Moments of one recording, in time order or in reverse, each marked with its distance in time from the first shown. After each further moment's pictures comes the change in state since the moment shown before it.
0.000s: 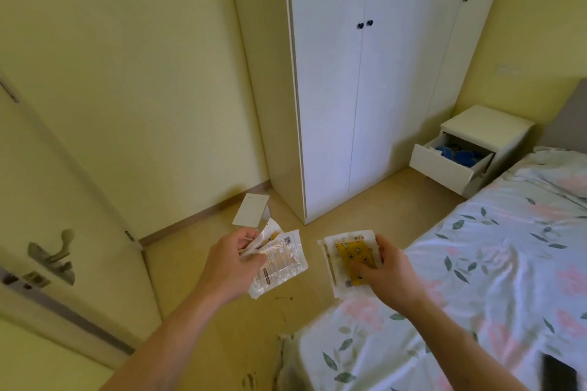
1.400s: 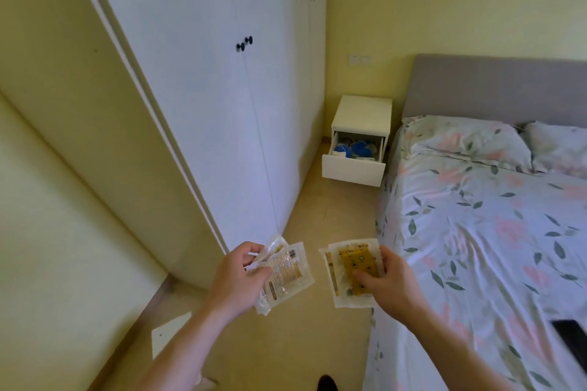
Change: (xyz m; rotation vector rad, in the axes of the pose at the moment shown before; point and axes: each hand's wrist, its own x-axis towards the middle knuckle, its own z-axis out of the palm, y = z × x) left_hand 0.577 0.073 0.065 0.041 -0.602 0.246; right_hand 0.410 -0.040 0.040 0.179 0.613 0.352
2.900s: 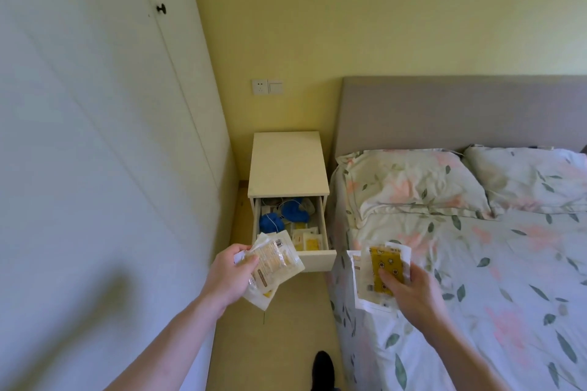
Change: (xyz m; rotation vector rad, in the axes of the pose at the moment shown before) left_hand 0.757 0.243 0.219 0.050 -0.332 0.033; right_hand 0.651 -0.029 -0.200 0.092 0.456 0.315
